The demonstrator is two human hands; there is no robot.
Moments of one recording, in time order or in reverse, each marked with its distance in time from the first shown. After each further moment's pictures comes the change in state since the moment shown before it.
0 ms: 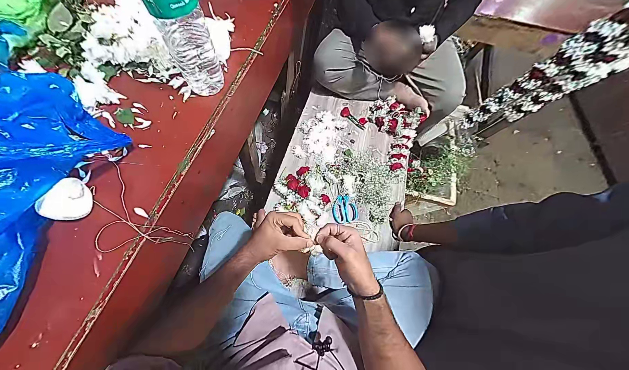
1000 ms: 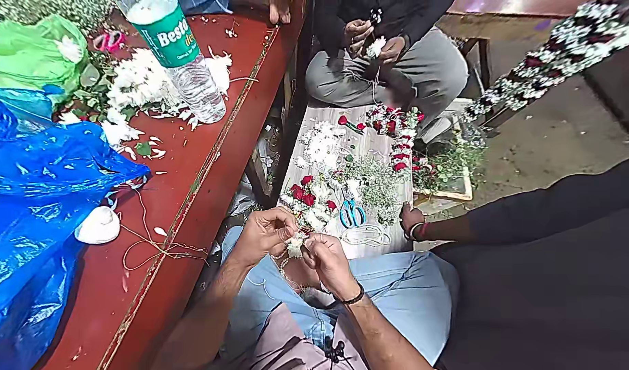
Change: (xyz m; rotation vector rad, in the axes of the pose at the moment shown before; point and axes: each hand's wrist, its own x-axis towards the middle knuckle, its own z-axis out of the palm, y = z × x) left_hand -0.004 0.043 -0.028 0.030 0.068 0.097; right_hand 0.006 0.031 0.048 0.269 -0.043 -0.092
